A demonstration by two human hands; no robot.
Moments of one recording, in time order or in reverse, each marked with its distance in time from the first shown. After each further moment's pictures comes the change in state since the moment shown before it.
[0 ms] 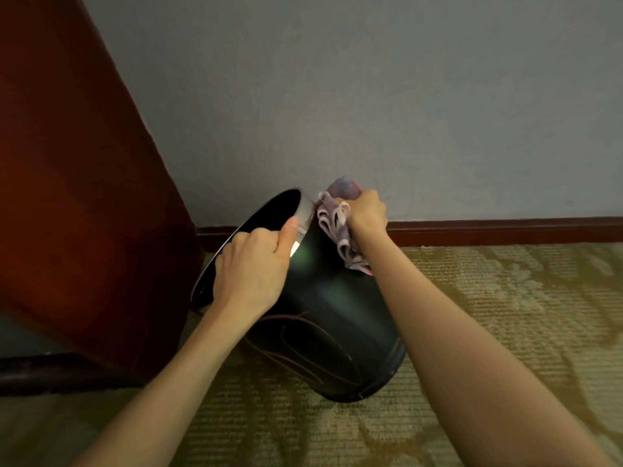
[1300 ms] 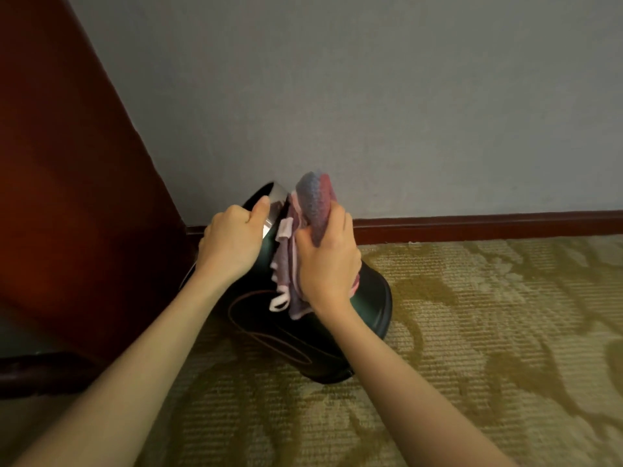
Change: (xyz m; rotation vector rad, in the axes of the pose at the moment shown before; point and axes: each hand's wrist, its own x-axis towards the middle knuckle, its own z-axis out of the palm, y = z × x) left_hand 0.035 -0.017 0.004 -0.098 -0.054 -0.168; right_hand -0.091 0.032 0.031 -0.078 0.451 -0.567
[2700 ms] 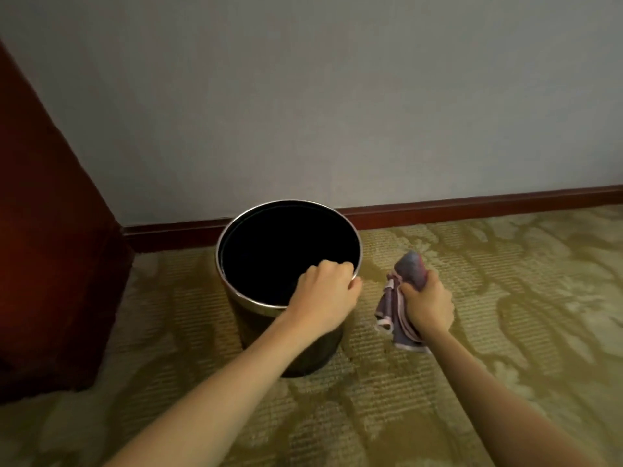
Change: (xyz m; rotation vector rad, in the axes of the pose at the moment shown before) left_hand -0.150 0.122 0.114 0.093 -0.303 0.584; right_hand -0.026 0.223 -0.176 -0.362 -0.073 0.579
